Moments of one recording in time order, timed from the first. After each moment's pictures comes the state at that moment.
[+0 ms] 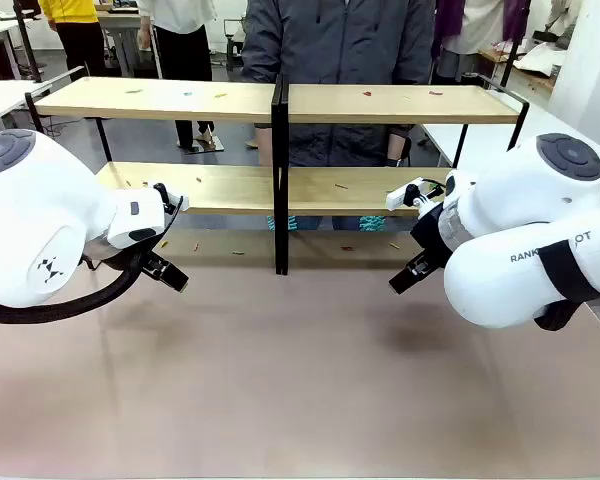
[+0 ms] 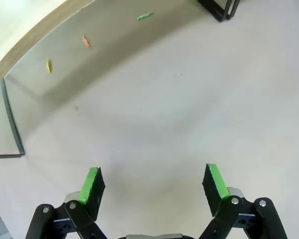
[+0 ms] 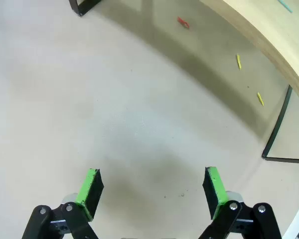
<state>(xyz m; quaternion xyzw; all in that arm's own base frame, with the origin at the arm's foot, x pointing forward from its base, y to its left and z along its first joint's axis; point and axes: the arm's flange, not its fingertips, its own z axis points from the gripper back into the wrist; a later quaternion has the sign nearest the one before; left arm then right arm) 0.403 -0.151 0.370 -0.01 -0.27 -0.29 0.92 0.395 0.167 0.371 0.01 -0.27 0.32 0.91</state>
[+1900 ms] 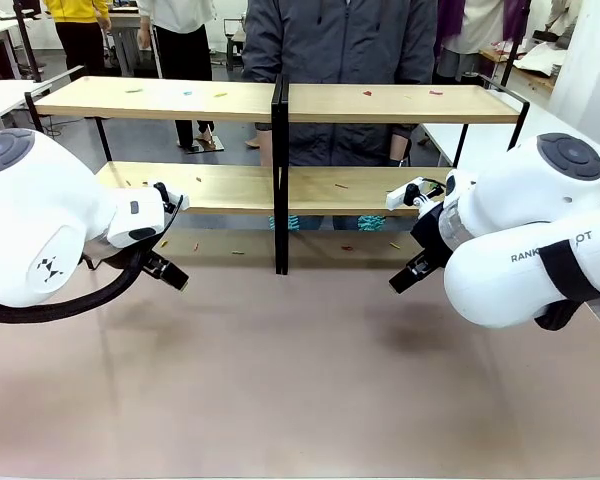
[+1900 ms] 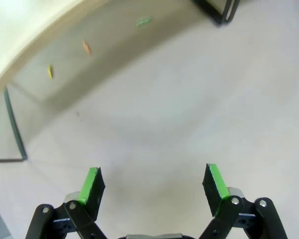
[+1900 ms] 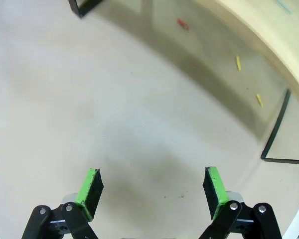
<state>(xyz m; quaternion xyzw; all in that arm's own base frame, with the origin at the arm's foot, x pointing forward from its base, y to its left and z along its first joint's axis) 0.402 -0.157 0.383 -0.02 -0.29 -0.30 0.91 0.394 0.168 0.380 0.02 -0.28 0.31 0.91</state>
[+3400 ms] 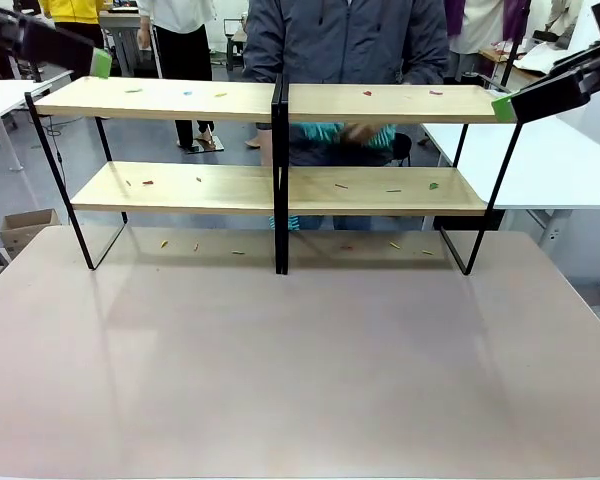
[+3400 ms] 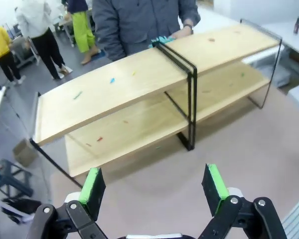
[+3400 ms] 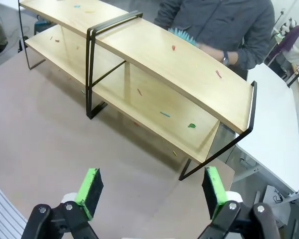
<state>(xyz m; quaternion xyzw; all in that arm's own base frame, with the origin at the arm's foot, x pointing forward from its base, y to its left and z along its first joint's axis) 0.232 -0.139 0.675 -0.06 -0.54 -0.21 0.81 0.247 0.112 0.648 0.00 -0.50 0.28 0.82</state>
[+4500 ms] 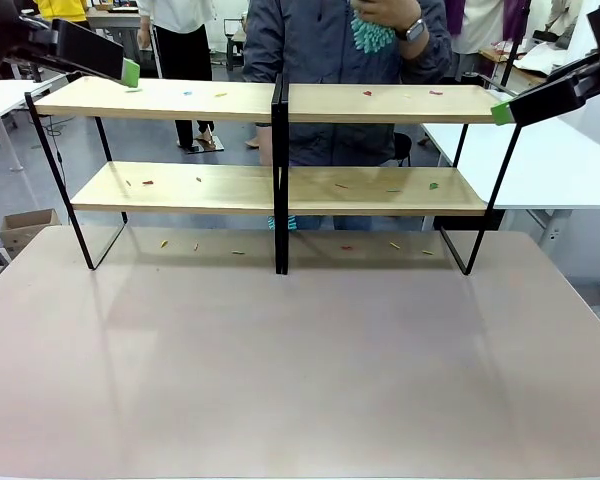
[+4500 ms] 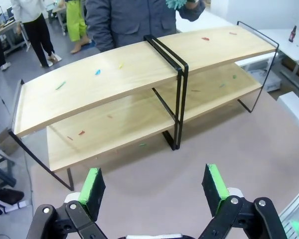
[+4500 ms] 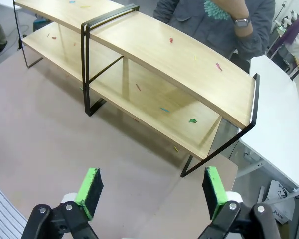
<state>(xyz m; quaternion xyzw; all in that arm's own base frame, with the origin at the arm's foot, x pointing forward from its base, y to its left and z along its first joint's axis) 0.243 -0.154 0.662 -0.08 -0.52 -0.20 0.83 0.259 0.106 0.642 0.01 -0.49 0.27 0.83</state>
